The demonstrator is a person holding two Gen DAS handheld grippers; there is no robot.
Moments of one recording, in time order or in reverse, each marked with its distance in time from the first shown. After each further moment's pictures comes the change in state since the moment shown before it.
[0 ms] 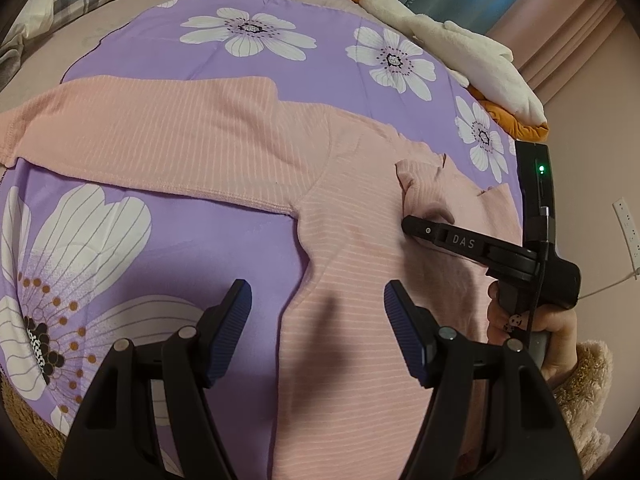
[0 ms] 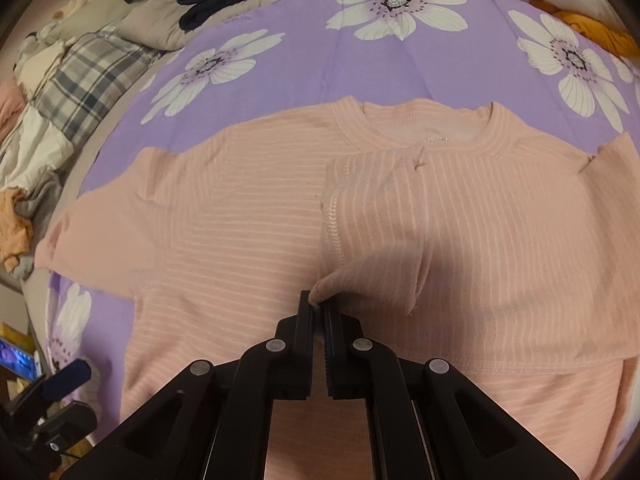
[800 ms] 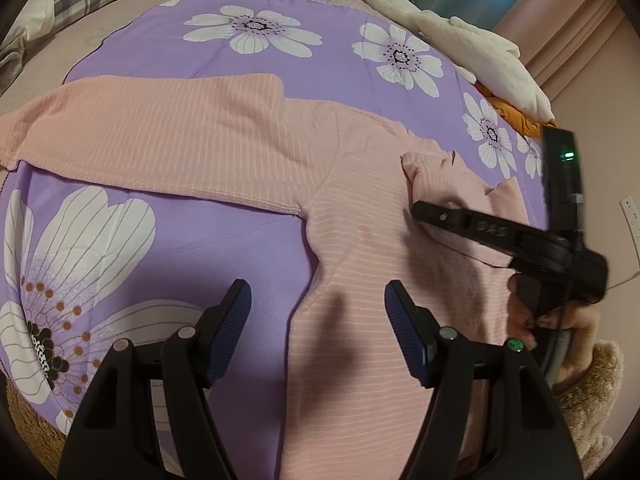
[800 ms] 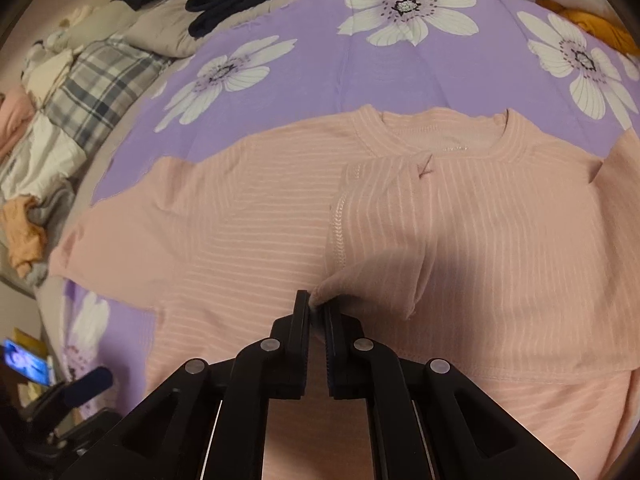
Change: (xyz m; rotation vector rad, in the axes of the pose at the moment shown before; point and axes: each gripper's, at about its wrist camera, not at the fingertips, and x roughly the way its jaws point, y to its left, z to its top) left arm 0.005 0.001 0.002 0.005 0.009 0.028; right arm -0.005 0.004 0.012 0.003 -0.015 0.078
